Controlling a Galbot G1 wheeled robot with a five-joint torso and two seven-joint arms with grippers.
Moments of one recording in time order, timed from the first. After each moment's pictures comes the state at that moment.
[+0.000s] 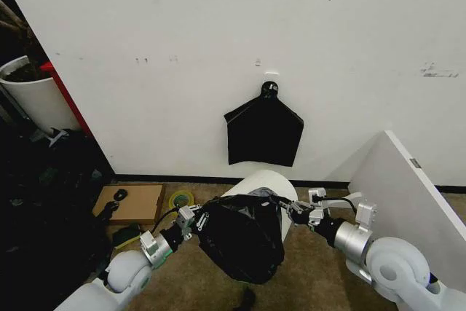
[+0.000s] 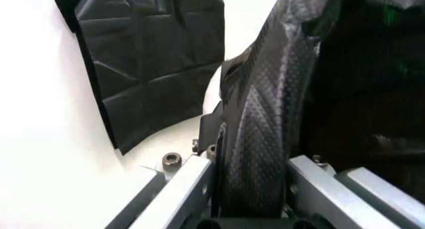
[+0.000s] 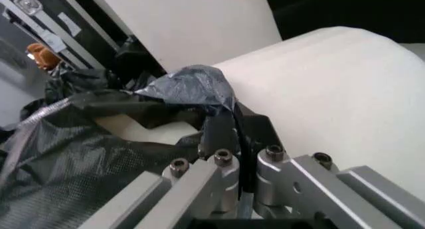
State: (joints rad) left arm 1.20 -0.88 -0.05 -1.69 -0.47 -0.41 0.33; right arm -1.39 0.77 0.36 2.14 1.14 -0.36 -0.07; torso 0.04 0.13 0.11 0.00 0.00
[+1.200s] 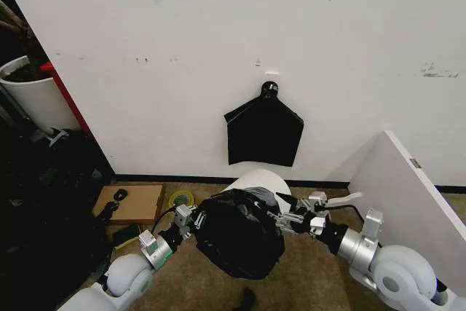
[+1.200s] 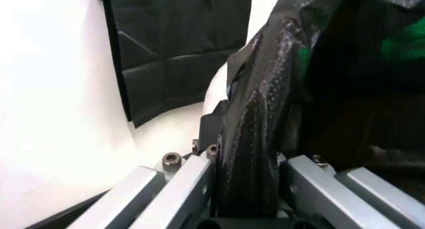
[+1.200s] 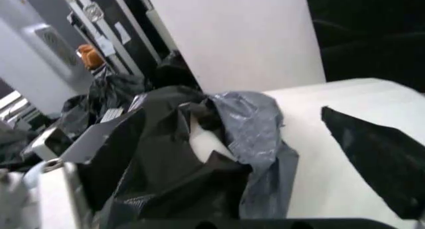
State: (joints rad) left arm 1.23 -0.88 -0.06 -1.72 -0.54 -0.33 0.26; right arm -1.47 0.75 0.40 2.16 1.05 -0.21 -0.28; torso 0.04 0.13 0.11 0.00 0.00
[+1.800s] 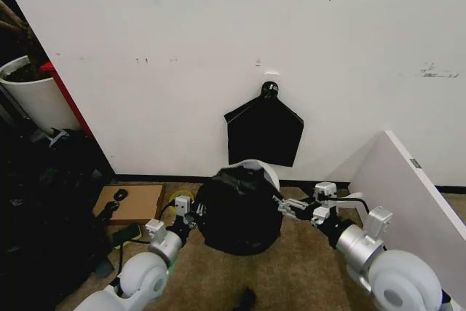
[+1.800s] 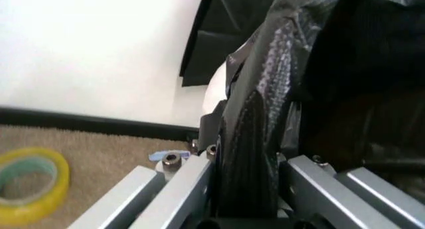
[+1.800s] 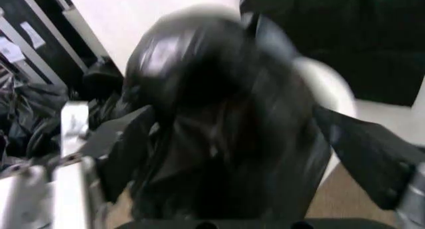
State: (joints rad) left arm 1.19 -0.99 0.00 -1.96 -0.87 0.06 -0.34; right arm -1.51 0.86 0.35 2.43 0.90 -0.37 0.23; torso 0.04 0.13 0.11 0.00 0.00
